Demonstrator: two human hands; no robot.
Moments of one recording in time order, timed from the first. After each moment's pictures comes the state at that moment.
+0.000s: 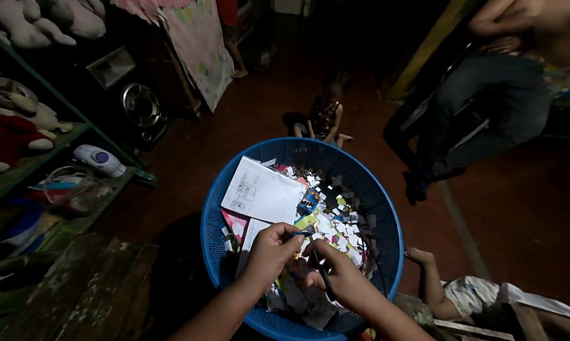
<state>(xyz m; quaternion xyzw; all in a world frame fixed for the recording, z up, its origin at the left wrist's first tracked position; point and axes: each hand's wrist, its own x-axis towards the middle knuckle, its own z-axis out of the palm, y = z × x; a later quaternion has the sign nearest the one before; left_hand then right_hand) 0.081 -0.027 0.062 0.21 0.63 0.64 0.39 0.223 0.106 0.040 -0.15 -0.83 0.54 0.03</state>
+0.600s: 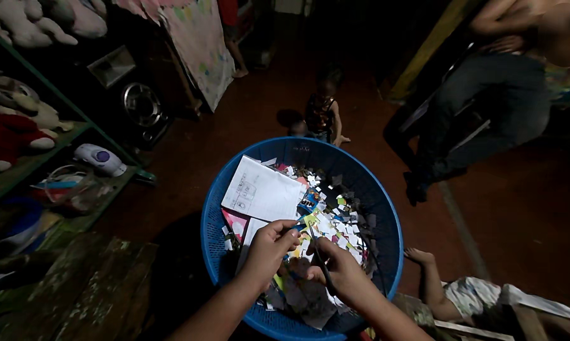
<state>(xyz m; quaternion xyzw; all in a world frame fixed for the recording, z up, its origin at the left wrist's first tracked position) 0.078 -0.025 0.059 0.19 0.62 0.65 0.39 0.224 0.106 0.040 -0.19 -0.82 0.54 0.05</state>
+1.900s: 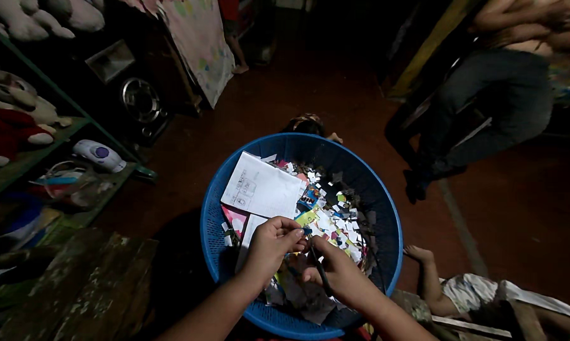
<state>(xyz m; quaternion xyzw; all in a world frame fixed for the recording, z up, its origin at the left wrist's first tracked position) 0.083 -0.024 0.064 0.17 0.61 0.66 0.40 0.222 0.105 0.036 -0.16 -0.83 0.53 0.01</state>
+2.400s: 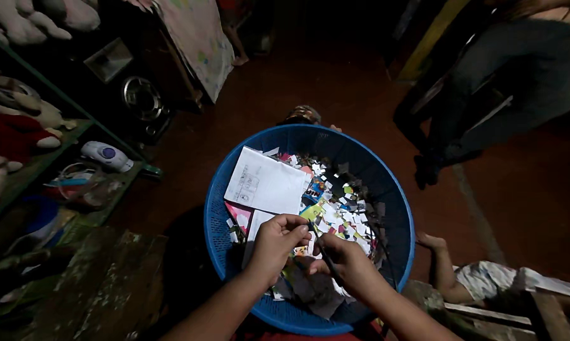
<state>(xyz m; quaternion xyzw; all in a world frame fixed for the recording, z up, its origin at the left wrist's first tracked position) 0.085 -0.026 0.063 0.16 0.61 0.67 0.40 0.226 0.101 0.039 -0.18 -0.83 0.53 0.06</state>
